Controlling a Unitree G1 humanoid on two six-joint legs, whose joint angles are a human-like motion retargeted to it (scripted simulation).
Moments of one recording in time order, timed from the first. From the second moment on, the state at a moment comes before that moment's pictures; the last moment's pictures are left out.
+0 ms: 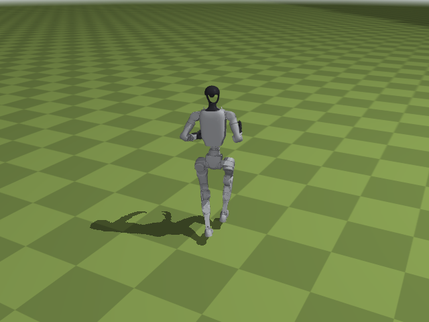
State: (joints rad) left arm 0.28 0.53 -0.20 -0.15 -0.32 -0.22 -0.27; right arm 0.24 -0.32 0.18 -0.26 0.67 -0.27 0.01; waist 0.00 -0.09 0.00; left_leg -0.29 -0.03 0.26 0.94 -0.50 -0.07; right_leg -0.86 0.08 -0.04 1.11 -0.40 0.07
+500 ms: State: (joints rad) left arm 0.29 0.53 -0.16 -0.08 -0.22 -0.20 -0.35; right arm 0.06 -0.40 0.19 -0.45 0.44 -0.27 0.10; waist 0.05 -0.30 0.01; left_leg -0.61 -0.27 0.27 0.55 -0.11 -0.07; right_leg -0.45 -0.22 0.04 1.32 -0.57 0.13
